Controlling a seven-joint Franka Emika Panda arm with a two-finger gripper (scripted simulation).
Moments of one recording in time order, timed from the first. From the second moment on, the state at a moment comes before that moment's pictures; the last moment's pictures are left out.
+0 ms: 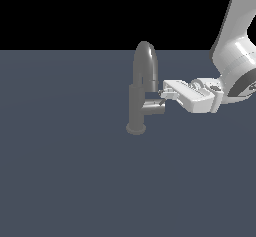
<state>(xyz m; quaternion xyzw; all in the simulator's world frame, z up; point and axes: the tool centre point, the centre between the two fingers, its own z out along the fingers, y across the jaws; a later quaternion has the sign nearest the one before) -0.014 -0.109 0.160 -0.54 0.46 0.52 0.47</state>
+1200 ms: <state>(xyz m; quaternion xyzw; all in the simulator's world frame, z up) -0.036 -0.112 0.102 -0.54 0.45 0.53 0.47</state>
